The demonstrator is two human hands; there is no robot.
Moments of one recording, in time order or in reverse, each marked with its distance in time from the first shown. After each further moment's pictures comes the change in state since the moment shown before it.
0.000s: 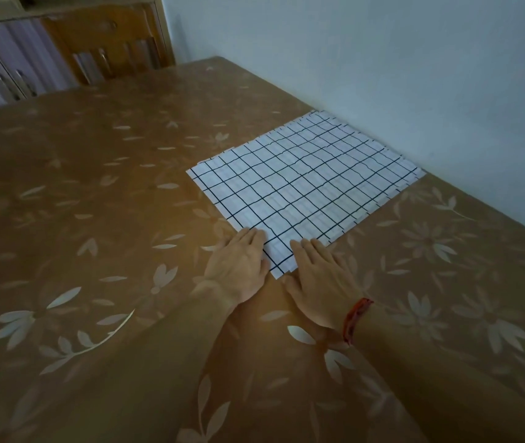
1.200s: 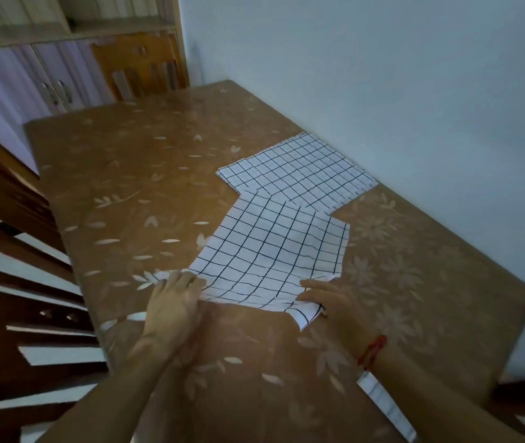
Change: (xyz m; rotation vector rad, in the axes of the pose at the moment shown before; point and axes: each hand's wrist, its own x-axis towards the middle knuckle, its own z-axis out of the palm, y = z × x) left_hand -0.241 -0.020 -0.103 0.136 0.138 -0.115; right_hand -0.191 -0.039 -0.086 0.443 0.198 -0.179
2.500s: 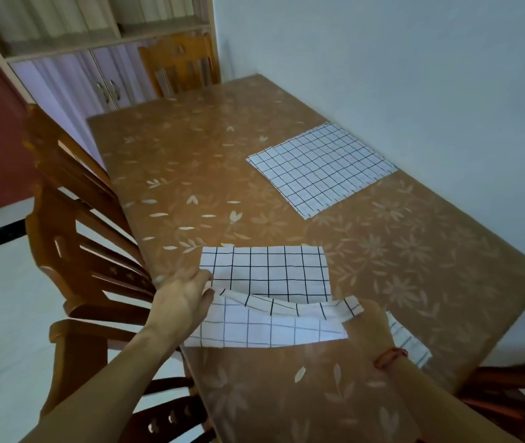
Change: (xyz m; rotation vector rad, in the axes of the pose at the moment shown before) left_hand -0.098 0.008 -0.094 -0.132 0.022 -0.073; right_hand -0.091 -0.055 -0.013 0.133 -0.055 0.716
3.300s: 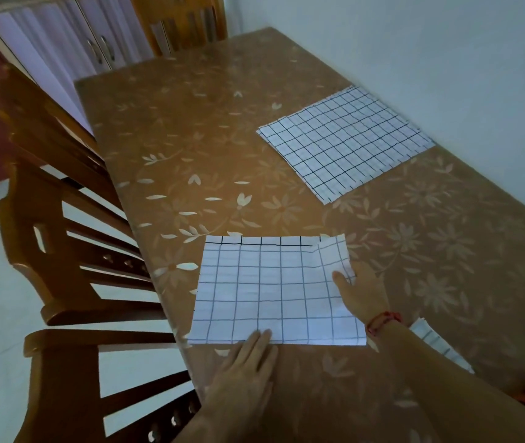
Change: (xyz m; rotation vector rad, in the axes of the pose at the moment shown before) left_hand -0.072 0.050 0.114 0.041 -0.449 0.239; right_hand 0.087 -0.025 0.048 0.052 -0.045 0.055
